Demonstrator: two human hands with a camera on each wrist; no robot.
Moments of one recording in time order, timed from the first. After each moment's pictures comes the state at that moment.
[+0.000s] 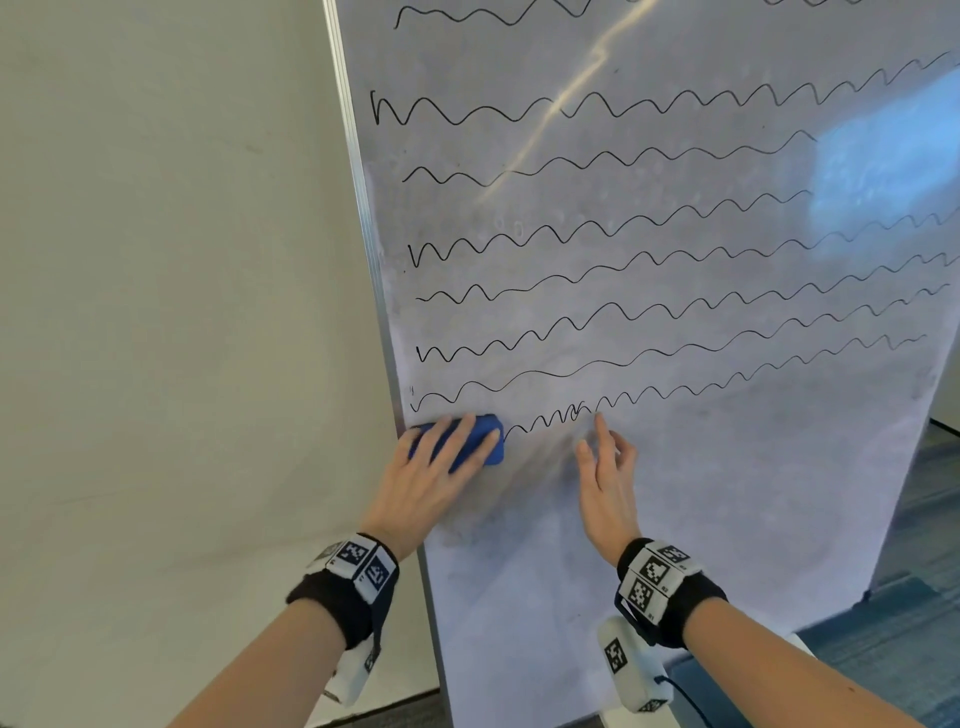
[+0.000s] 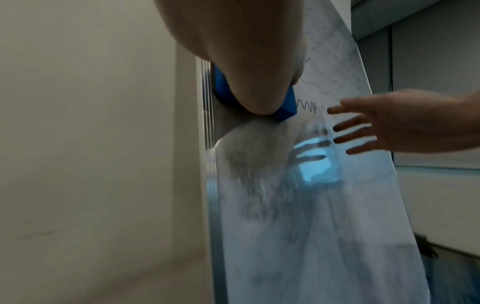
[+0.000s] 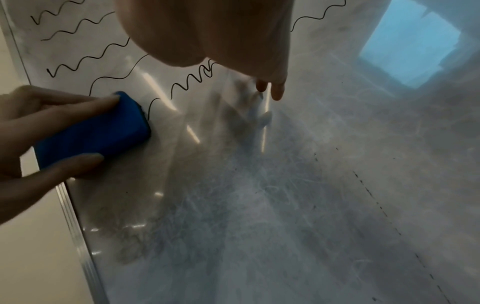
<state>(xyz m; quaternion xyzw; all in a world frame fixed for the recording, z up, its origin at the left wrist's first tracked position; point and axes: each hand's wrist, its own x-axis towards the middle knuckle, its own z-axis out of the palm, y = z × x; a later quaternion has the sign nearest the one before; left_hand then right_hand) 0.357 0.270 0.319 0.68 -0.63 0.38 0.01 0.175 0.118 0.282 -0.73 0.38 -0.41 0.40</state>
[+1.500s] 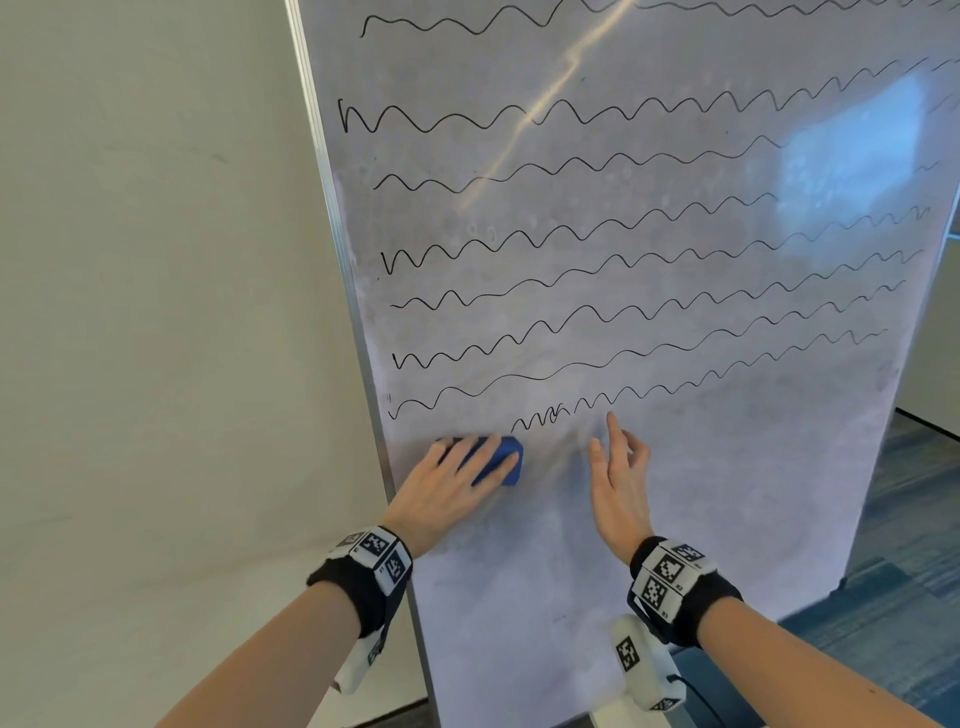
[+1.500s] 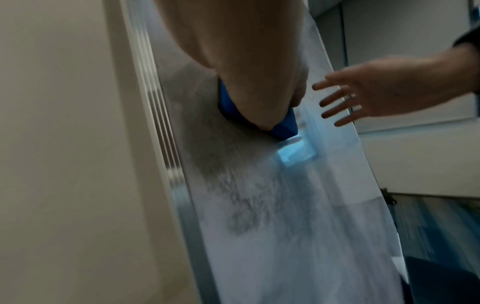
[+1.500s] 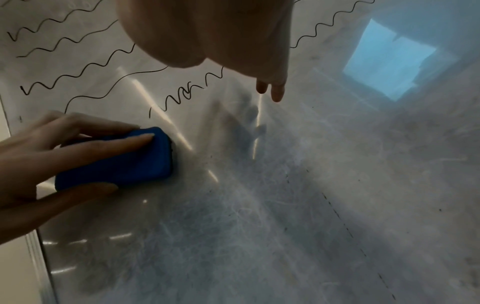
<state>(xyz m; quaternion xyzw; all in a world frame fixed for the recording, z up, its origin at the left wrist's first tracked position) 0.342 0.236 0.313 0.58 -0.71 0.40 -0.04 0.148 0.102 0.288 -0.72 0.40 -0.43 0.39</state>
